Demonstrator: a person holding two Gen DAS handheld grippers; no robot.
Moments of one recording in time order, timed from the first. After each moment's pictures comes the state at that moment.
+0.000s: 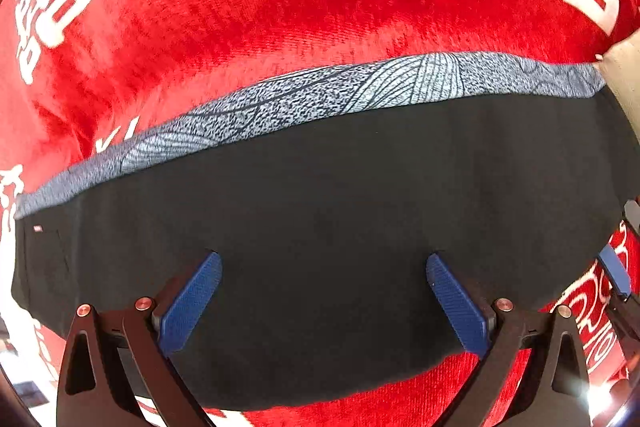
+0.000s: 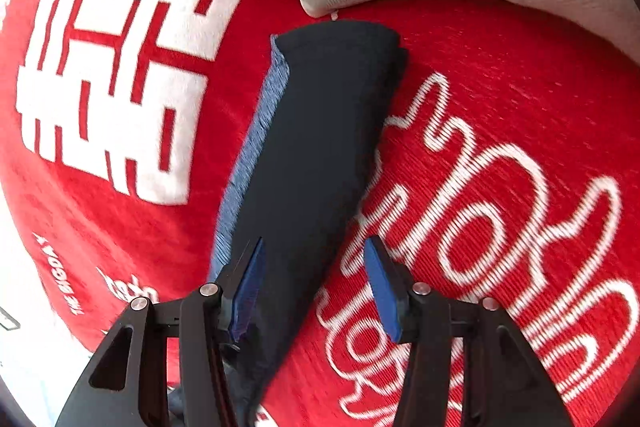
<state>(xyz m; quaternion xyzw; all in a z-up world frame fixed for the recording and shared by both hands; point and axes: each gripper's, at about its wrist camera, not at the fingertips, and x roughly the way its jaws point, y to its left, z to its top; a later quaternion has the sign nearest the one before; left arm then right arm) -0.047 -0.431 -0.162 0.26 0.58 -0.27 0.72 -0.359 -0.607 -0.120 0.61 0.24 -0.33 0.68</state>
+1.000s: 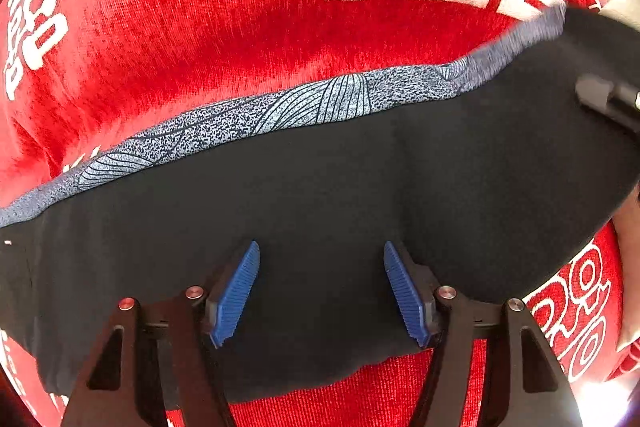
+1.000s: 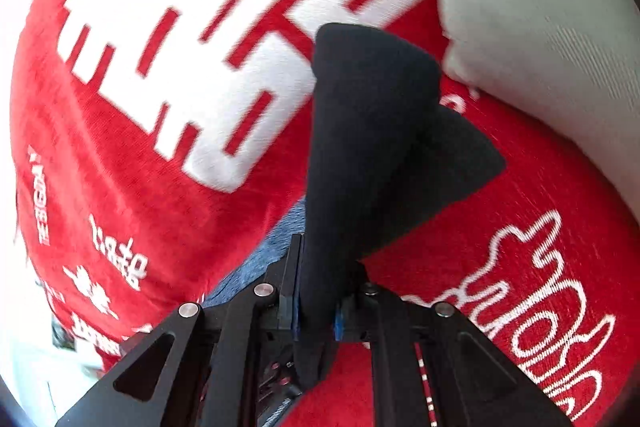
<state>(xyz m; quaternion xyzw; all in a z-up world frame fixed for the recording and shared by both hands) -0.101 -0.437 -0.145 0.22 0.51 -0.35 0.75 -0.267 -0.612 -0.049 0.45 0.33 -0.30 0.78</state>
